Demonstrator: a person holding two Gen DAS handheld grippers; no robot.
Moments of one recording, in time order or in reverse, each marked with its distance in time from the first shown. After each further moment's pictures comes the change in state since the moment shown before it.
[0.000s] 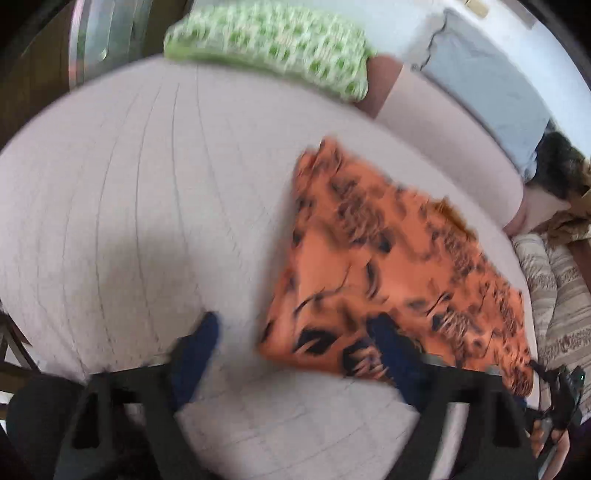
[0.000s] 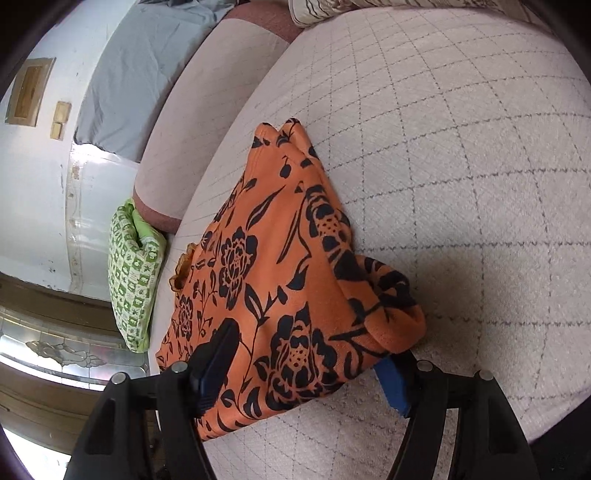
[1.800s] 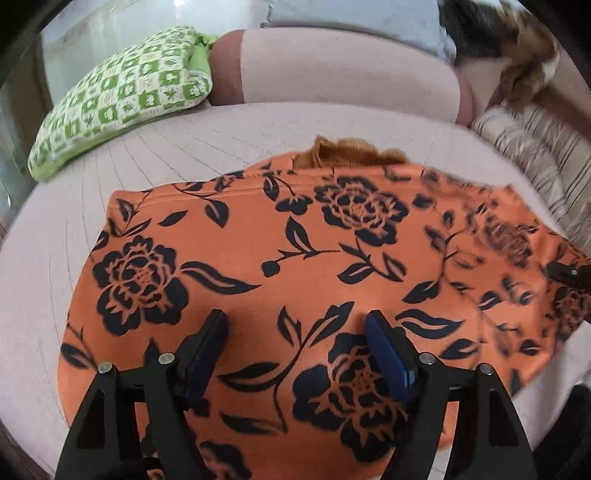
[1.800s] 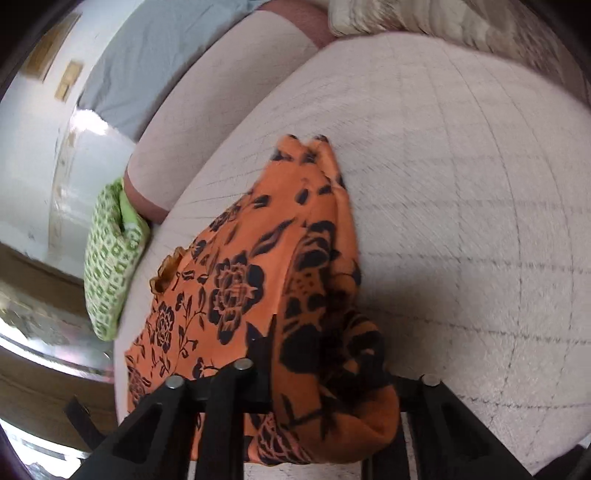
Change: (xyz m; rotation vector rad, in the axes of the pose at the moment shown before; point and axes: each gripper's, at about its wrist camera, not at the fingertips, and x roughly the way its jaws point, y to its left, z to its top) left arm 0.069 -0.161 0.005 0.496 -0.026 0.028; right arm 0.012 0.056 0.023 -0.227 -0.047 -0.123
